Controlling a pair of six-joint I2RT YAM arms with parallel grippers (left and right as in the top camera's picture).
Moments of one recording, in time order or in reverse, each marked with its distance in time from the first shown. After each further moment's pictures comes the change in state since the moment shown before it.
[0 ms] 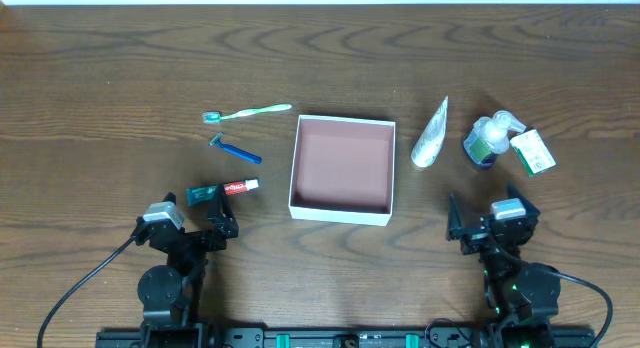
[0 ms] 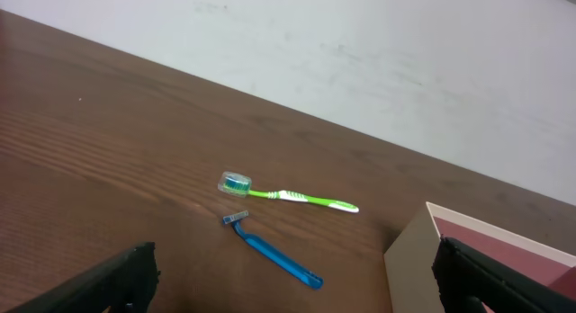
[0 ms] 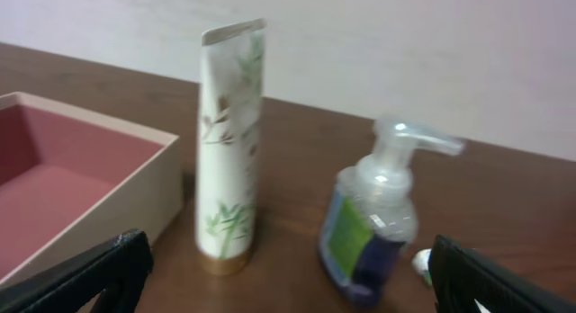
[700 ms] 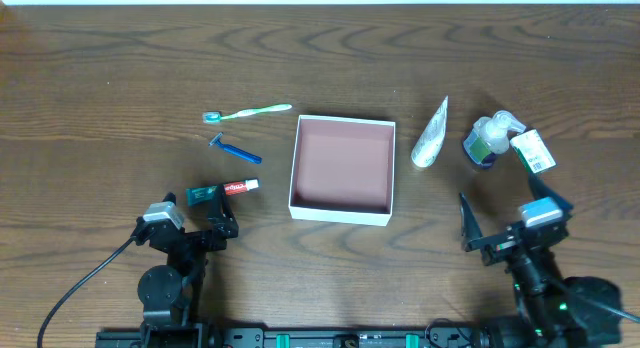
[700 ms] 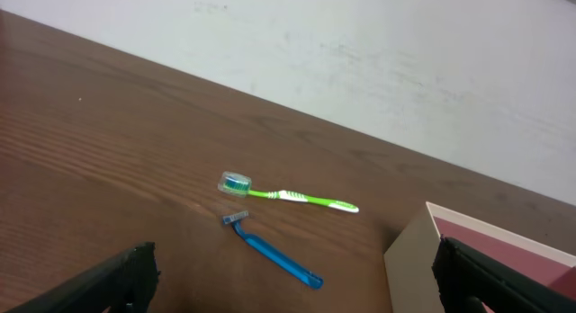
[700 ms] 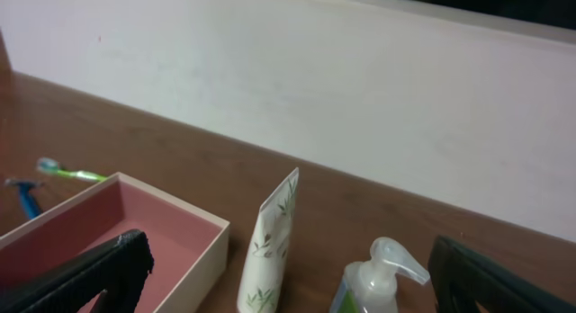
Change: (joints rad) left arm 0.000 0.000 0.000 0.000 0.000 0.000; right arm 0.000 0.156 0.521 -0.354 -0.149 -0.016
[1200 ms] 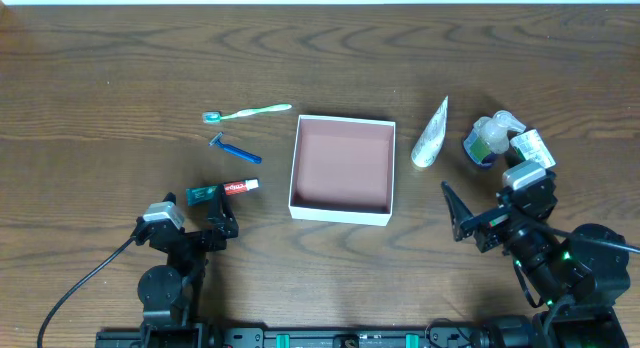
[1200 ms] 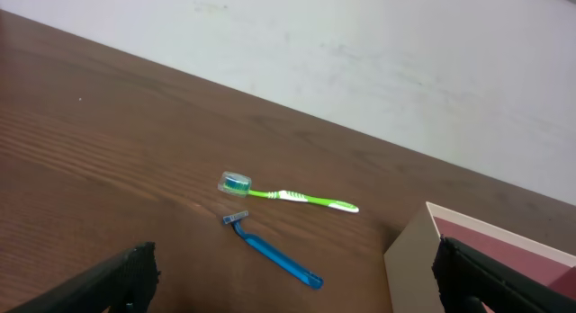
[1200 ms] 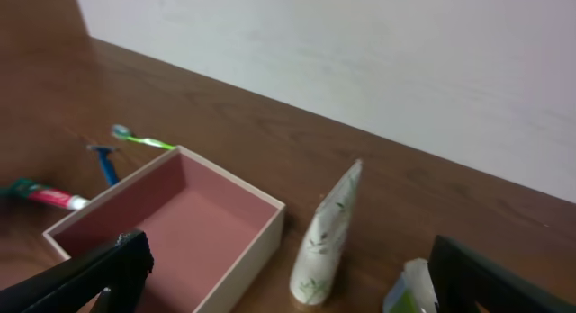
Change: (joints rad) left arm 0.000 0.000 0.000 0.000 0.000 0.000; right arm 0.000 0.253 0.148 -0.067 -0.164 0.001
